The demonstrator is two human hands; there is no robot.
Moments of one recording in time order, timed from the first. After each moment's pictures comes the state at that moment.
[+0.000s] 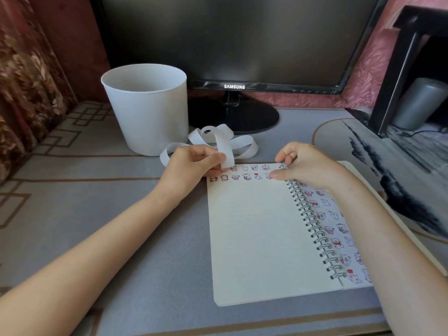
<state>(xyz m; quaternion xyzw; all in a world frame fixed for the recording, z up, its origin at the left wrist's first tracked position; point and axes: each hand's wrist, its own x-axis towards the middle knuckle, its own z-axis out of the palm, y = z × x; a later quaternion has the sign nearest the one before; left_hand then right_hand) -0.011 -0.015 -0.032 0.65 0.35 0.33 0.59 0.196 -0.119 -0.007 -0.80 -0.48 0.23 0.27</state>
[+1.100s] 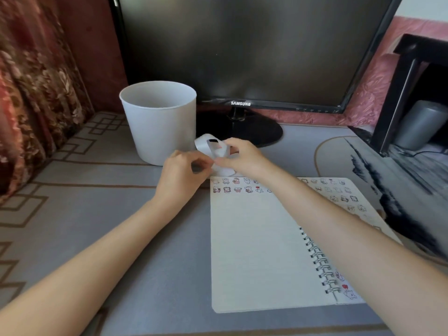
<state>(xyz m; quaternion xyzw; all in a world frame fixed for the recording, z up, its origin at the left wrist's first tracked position) -0.023 0.008 -0.046 0.83 0.35 0.40 0.20 0.131 -0.034 -0.010 -0.71 -0.57 0.25 0.33</state>
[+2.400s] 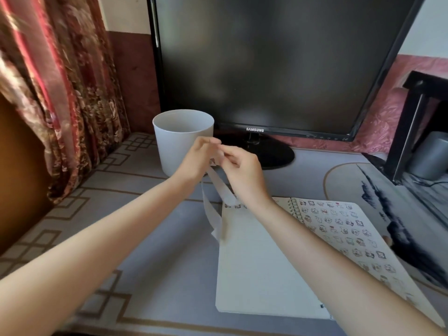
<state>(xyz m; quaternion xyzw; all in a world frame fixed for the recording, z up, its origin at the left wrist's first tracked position) -0.017 0.004 0.027 0.62 0.37 0.43 0.55 0.076 -0.060 0.017 -0.59 -0.54 0.21 0.55</state>
